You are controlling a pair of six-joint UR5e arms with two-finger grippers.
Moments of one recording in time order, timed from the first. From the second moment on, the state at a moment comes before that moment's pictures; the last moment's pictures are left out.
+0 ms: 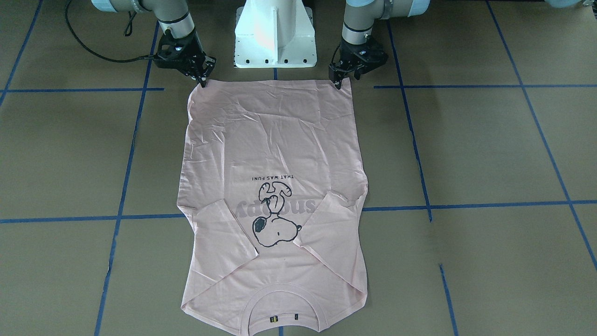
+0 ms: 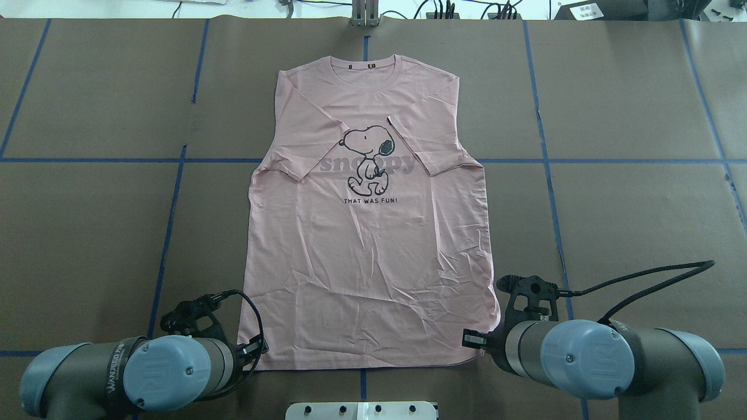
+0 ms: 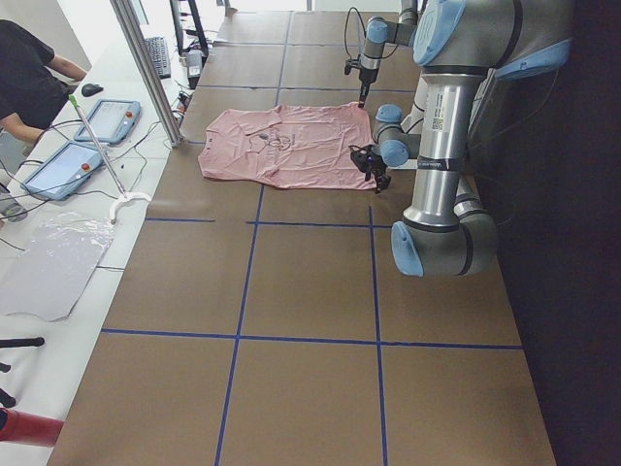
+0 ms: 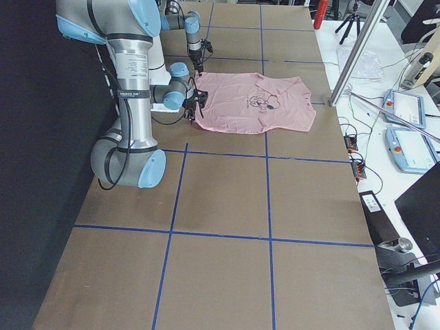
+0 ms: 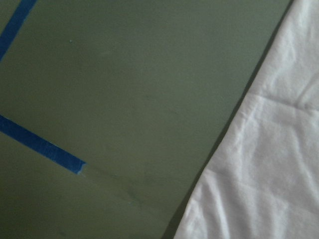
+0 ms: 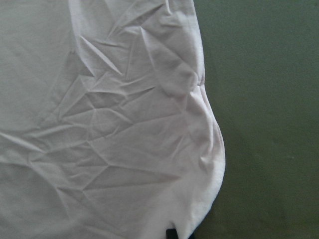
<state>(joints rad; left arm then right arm) -0.13 -1.78 -2.03 -1.66 -1.59 -1.98 0.16 -1.47 2.12 -1.36 1.58 1.66</state>
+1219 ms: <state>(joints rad) -0.12 -1.79 -2.18 -1.58 -1.60 -1.92 0.17 -1.49 2.19 -1.36 1.60 1.65</state>
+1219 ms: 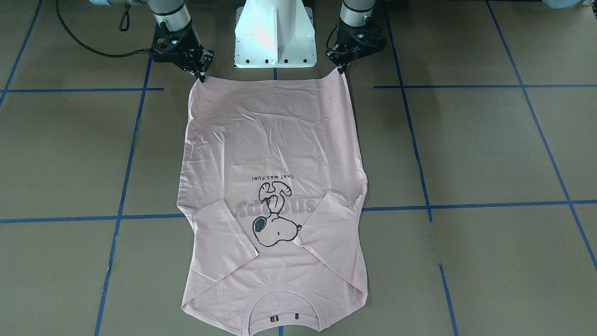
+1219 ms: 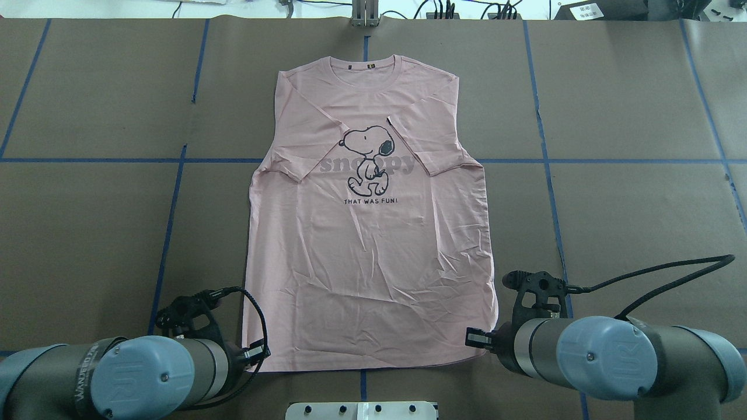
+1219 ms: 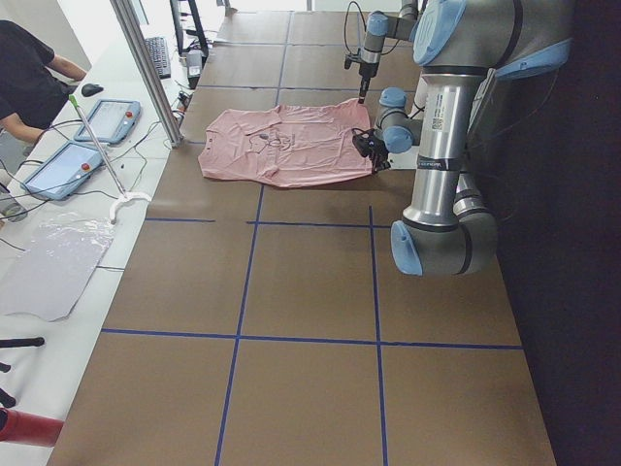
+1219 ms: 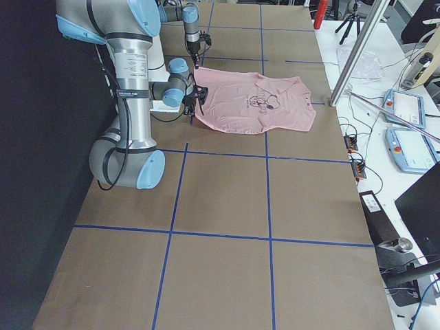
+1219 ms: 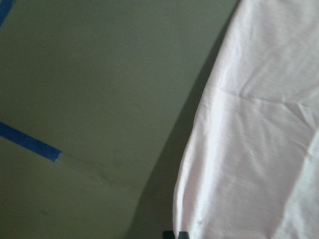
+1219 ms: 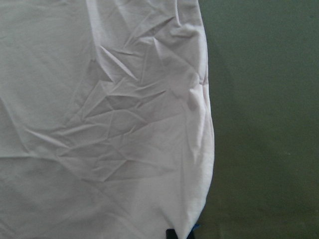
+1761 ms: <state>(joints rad) -0.04 -1.79 -2.41 -1.42 -1.61 -1.91 0.10 -1.60 2.42 -1.42 1.70 1.65</state>
